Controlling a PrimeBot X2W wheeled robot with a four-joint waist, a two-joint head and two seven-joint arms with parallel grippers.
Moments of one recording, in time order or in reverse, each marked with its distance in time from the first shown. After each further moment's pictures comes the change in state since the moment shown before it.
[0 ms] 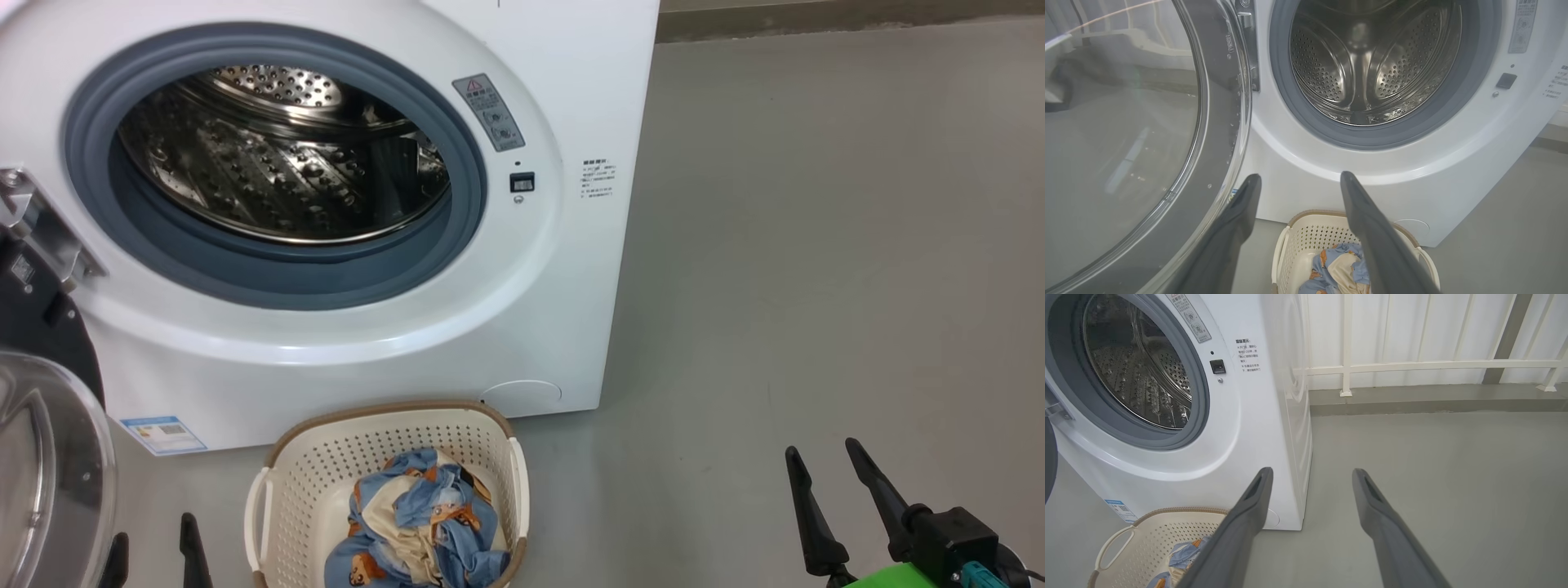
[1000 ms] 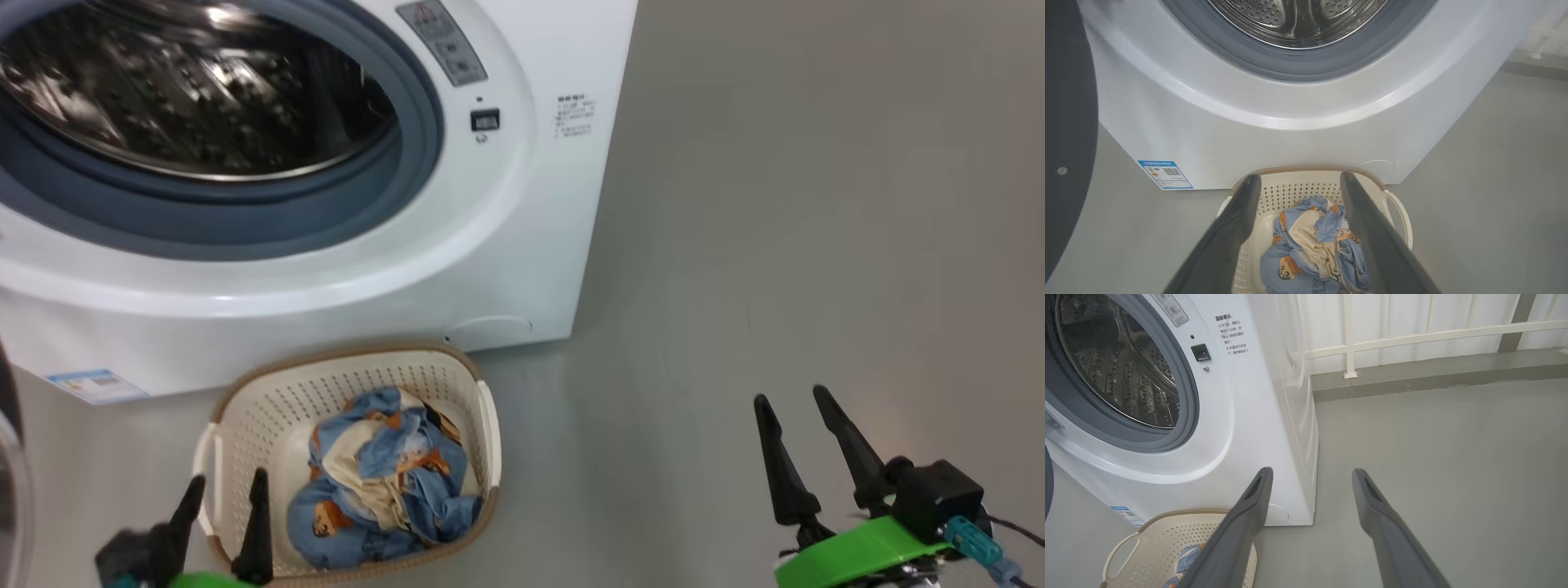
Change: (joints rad) left arm -0.189 0.031 -0.101 0.239 0.039 -0.107 0.000; right arm -0.086 0.000 0.069 -0.011 0.089 0.000 0.000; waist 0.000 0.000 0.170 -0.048
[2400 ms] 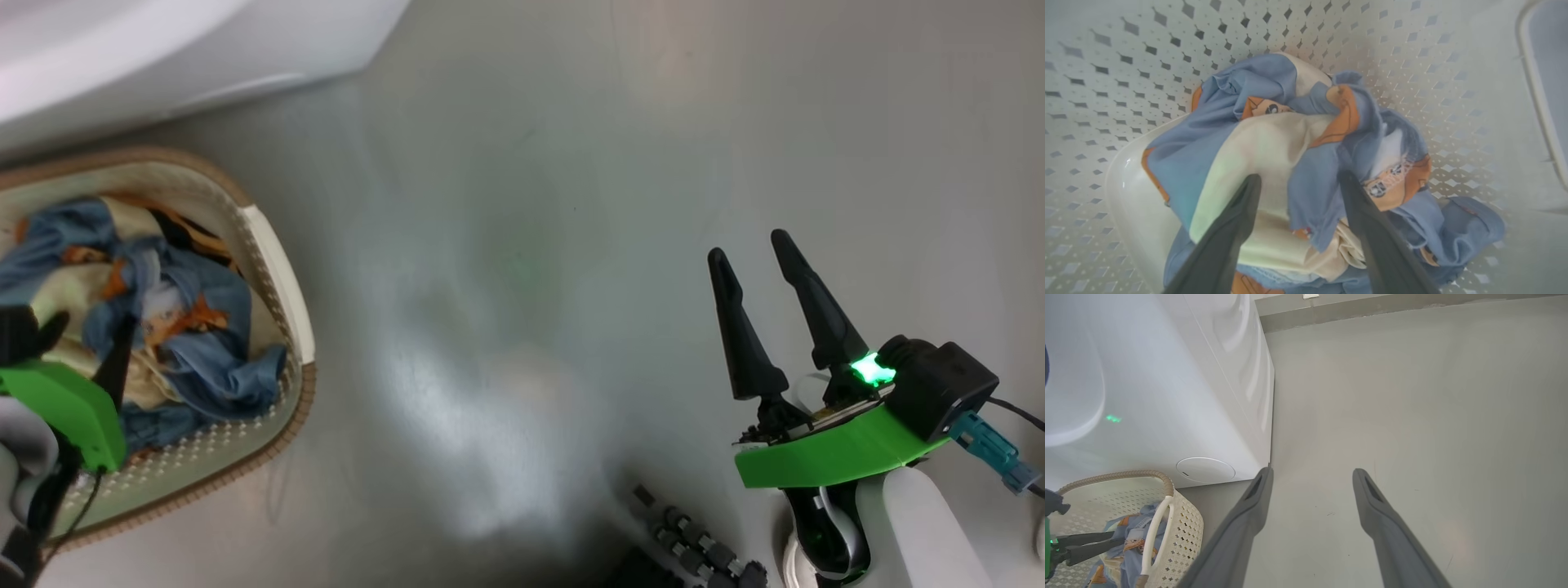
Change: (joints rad) left arm -0.646 0.440 -0.608 0.508 -0.444 -0.015 0.105; right arm -0.228 0.000 0.121 -0.121 0.112 0.000 -0.004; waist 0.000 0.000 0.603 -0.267
